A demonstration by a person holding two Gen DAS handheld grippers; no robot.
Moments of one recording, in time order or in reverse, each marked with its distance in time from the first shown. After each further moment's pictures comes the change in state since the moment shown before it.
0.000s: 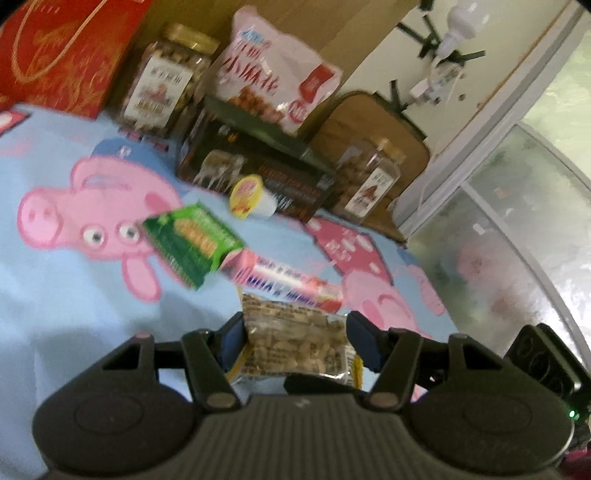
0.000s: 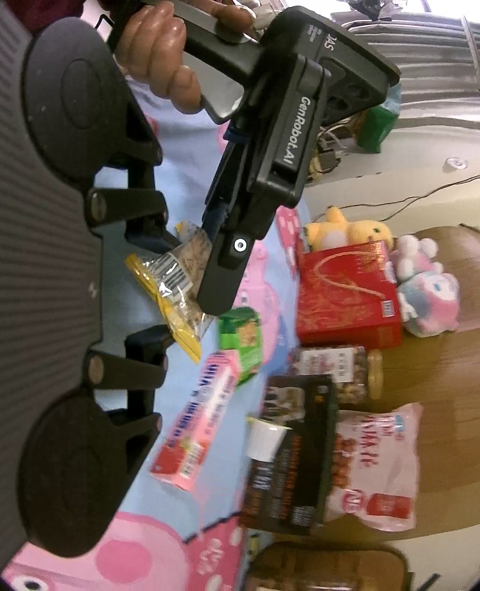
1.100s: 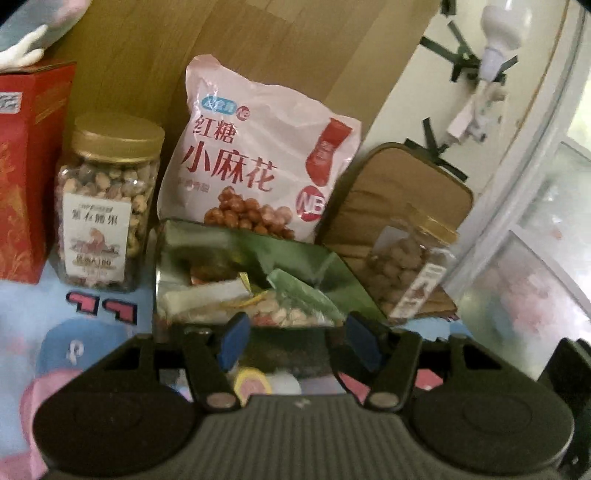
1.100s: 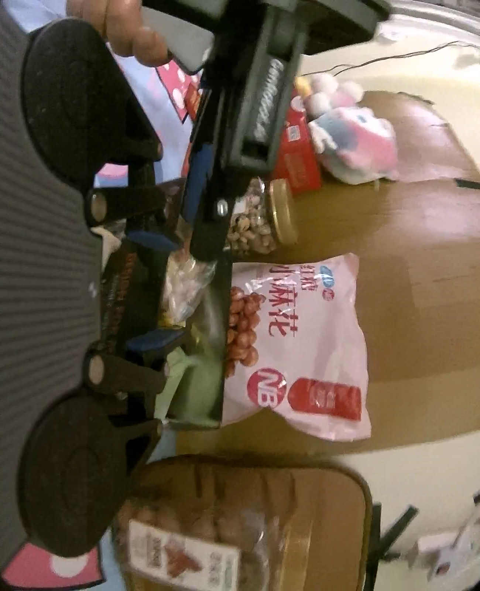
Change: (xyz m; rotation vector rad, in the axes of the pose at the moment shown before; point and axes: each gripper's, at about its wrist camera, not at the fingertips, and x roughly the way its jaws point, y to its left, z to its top) left arm 0.102 -0.008 0.144 0.115 -0.082 0.109; right arm 0.059 -0.139 0.085 0.102 -0.152 -0.273
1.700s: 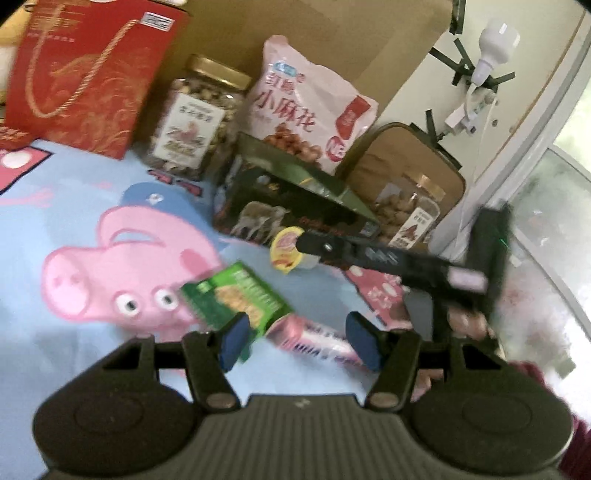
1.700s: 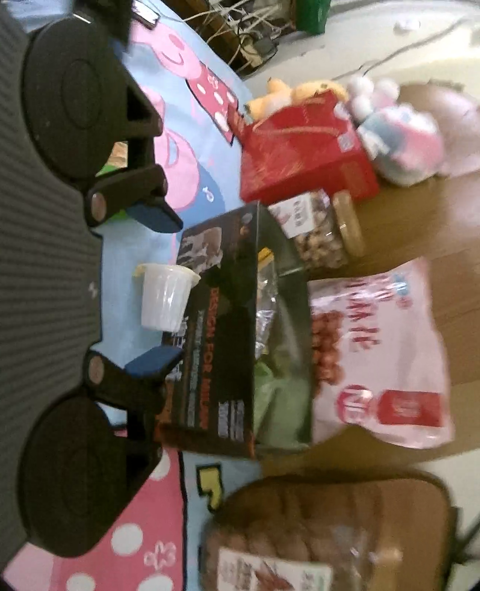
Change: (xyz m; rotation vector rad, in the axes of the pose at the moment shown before) left arm -0.099 0.025 -0.111 -0.129 0.014 0.022; right arm 0.041 0.007 -0.004 0.127 0.297 0.039
